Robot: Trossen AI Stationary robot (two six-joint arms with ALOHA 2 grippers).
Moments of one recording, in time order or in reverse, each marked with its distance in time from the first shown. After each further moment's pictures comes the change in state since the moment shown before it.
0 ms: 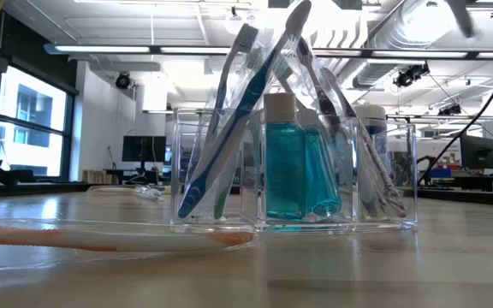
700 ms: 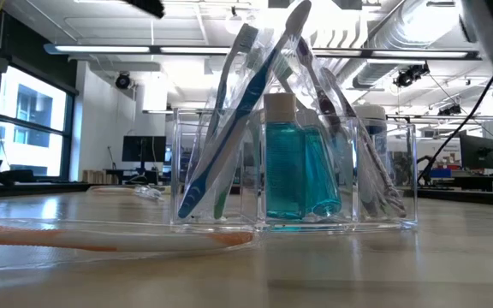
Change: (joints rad) left arm 0.218 -0.350 -0.104 -1.286 0.577 -1.398; right arm 0.114 -0.027 -0.288 0.440 0.131 -0.013
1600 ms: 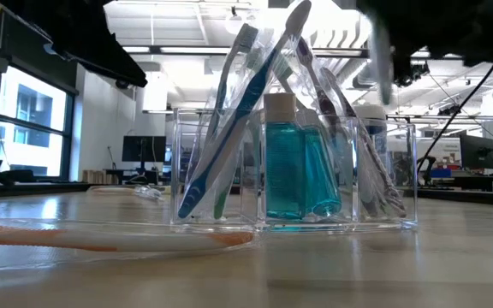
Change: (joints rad) left arm 0.000 -0.146 -0.505 0.532 0.098 -0.055; right arm -0.451 0.501 -0.167 1.022 -0.726 -0.196
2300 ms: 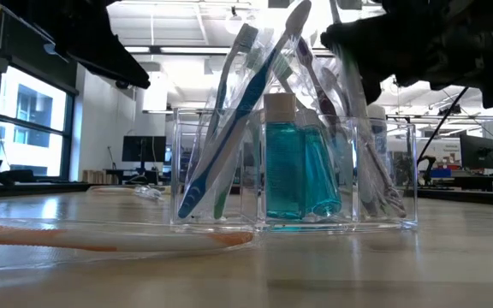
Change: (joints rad) left arm 0.000 0.027 0.000 0.035 0.005 0.006; right arm -0.095 0.181 0.101 -0.030 -0.165 0.080
